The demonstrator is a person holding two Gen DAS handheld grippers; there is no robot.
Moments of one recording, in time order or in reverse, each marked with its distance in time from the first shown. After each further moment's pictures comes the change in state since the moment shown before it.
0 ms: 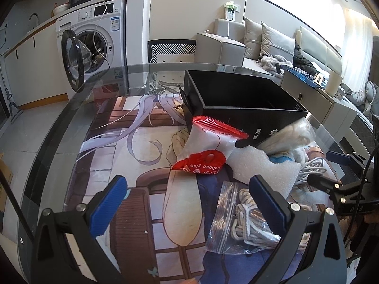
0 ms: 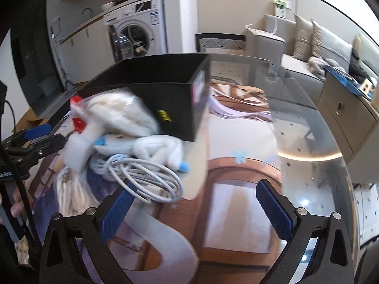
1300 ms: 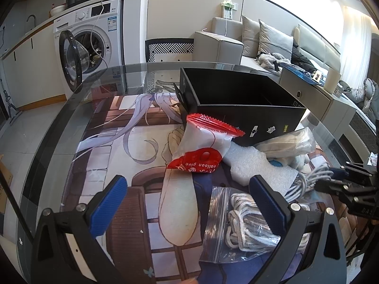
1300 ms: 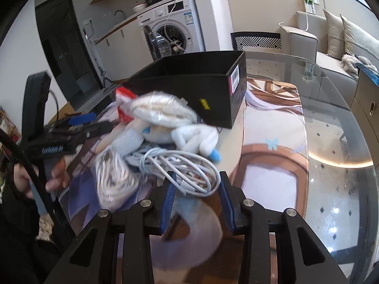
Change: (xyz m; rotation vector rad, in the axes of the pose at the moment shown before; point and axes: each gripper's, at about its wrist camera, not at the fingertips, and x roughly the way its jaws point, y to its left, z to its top) left arm 0.004 -0.004 -0.003 0.016 0.005 -0.005; right arm -0.022 0.005 -0.021 -0.073 0.014 0.273
